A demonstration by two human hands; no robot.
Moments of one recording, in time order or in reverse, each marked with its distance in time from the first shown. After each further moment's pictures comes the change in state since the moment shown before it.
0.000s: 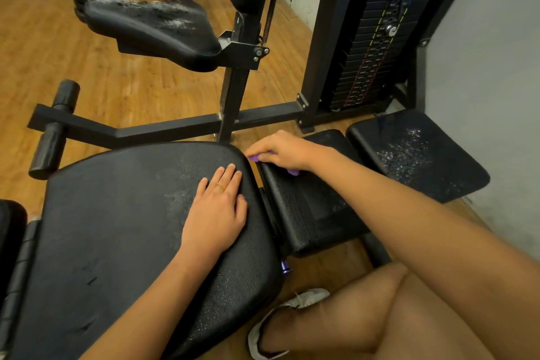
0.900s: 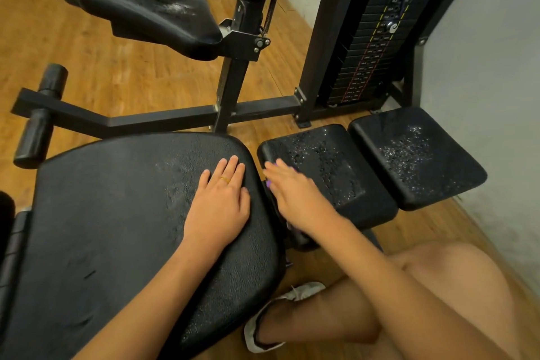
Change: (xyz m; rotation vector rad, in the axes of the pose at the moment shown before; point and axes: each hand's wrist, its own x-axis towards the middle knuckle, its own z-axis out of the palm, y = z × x) left_hand 0.002 0.000 0.005 0.001 0.012 0.025; right_hand -0.080 -0.059 0.073 -0.082 0.312 0.248
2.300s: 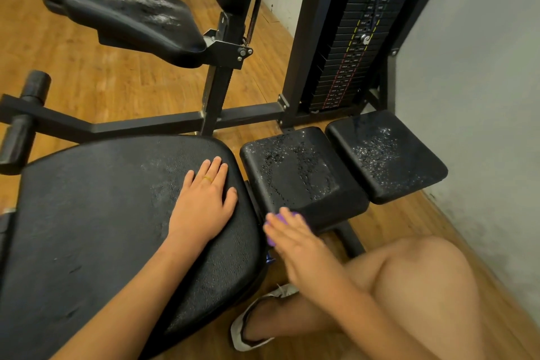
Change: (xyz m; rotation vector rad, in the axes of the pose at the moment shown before) left_hand -0.004 0.002 -0.004 0.019 -0.034 -0.008; right_hand -0.122 0.008 0.027 -0.052 0.126 -0.139
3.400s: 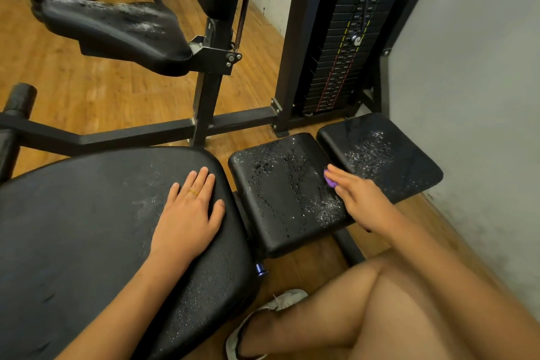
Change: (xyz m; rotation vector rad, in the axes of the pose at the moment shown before) left_hand 0.003 -0.003 -0.002 0.004 -0.024 -0.008; right_hand 0.039 0.142 -0.081 0.109 -0.043 0.343
